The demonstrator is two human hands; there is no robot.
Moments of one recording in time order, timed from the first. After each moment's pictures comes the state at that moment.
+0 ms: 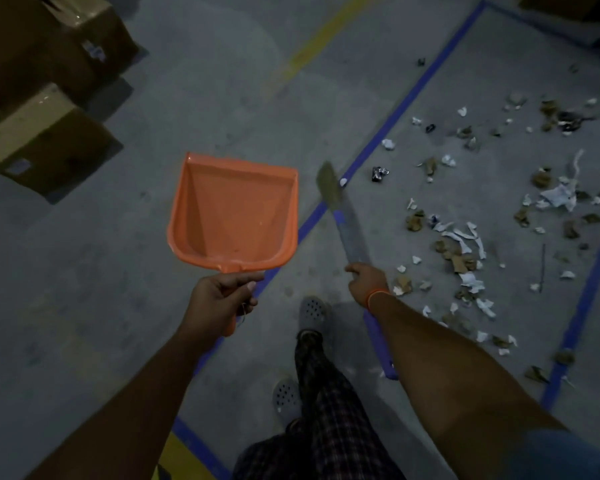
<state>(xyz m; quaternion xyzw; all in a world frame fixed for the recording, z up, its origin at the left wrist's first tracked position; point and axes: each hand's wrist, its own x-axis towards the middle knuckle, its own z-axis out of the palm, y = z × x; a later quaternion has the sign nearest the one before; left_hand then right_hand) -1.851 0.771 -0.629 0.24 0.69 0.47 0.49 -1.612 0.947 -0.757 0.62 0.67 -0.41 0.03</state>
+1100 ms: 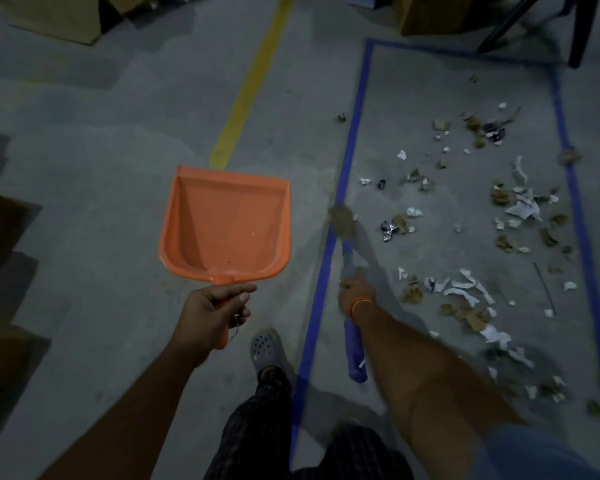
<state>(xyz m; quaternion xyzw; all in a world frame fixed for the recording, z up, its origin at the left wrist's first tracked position) -2.075 1.283 -0.625 0.38 0.63 0.37 0.57 -1.804 1.358 -0.770 0.78 0.45 -0.43 -0.02</state>
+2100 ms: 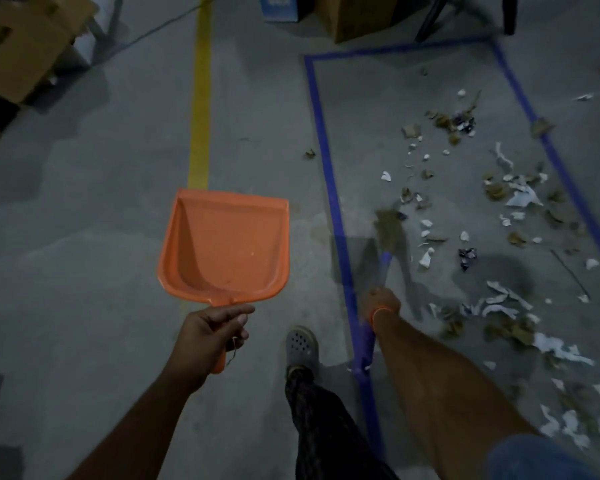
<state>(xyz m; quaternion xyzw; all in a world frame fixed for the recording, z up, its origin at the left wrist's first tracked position) -2.187 1.677 -0.636 0.47 0.58 0.24 0.62 -1.863 1.651 -0.783 0.89 0.24 -0.38 -0.10</state>
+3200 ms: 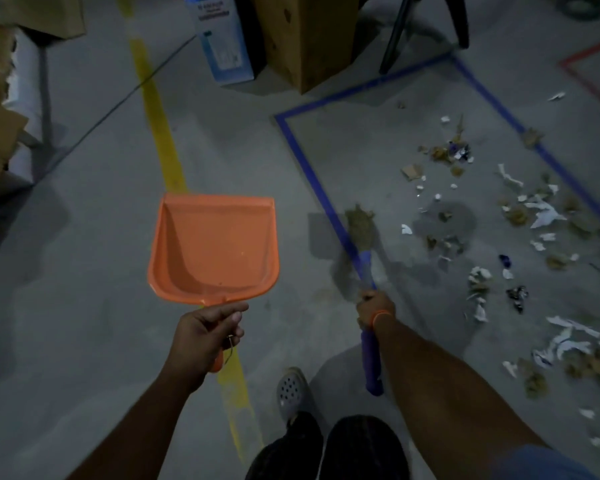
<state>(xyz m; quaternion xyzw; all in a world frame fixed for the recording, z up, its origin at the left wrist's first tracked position) -2.211 2.203 -0.628 0.52 0.51 0.19 0.66 -1.910 2.083 -0.789 0.86 0.07 -0.46 -0.23</state>
